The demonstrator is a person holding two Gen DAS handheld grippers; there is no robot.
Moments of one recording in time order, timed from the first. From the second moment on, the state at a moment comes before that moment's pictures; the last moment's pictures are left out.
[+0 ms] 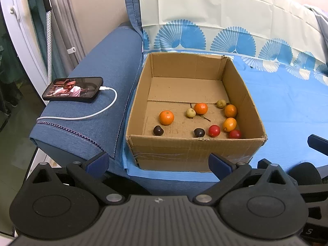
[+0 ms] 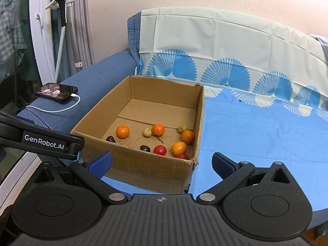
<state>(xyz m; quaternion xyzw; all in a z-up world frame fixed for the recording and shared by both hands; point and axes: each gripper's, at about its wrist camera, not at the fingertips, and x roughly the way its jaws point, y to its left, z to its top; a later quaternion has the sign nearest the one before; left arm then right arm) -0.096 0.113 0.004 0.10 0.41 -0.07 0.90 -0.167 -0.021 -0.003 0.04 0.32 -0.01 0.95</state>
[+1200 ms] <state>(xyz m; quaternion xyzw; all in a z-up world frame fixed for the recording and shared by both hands) -0.093 0.112 0.001 0.11 0.42 -0.06 0.90 -0.166 -0.023 -0.004 0.04 0.32 -0.01 0.95</state>
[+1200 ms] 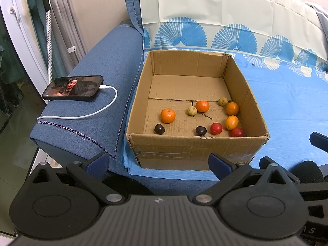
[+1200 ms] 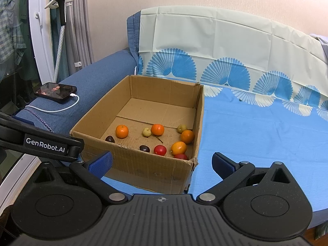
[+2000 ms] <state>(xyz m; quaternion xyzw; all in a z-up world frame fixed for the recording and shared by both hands) -0.093 0.113 0.000 0.11 0.42 -0.06 0.90 -0.166 -0.023 -0.004 0.04 0.32 -0.01 0.95</state>
